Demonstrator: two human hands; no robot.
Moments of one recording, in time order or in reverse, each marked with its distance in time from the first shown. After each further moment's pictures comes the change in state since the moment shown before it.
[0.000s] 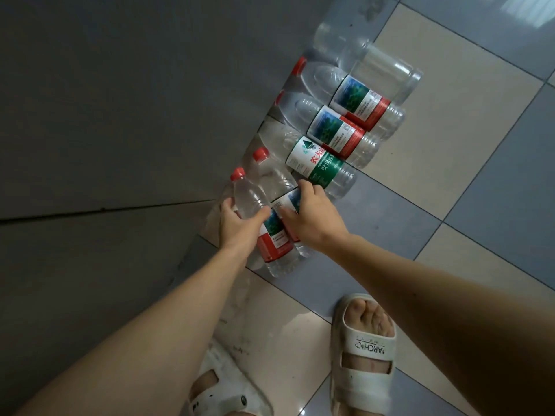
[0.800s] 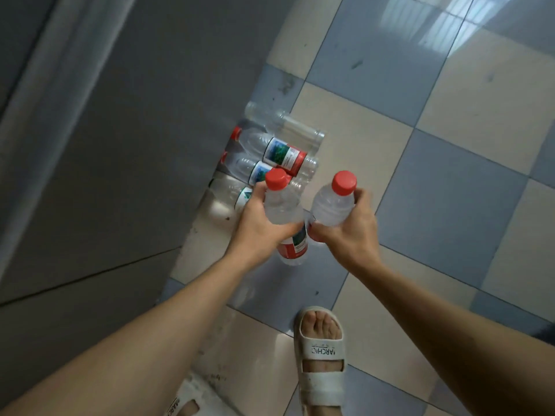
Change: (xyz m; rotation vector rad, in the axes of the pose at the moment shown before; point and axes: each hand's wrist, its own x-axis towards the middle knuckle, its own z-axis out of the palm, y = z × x) left_hand -0.113 0.139 0.046 0.208 -0.467 0.547; right_hand -0.085 0.045 -0.141 0.496 0.478 0.095
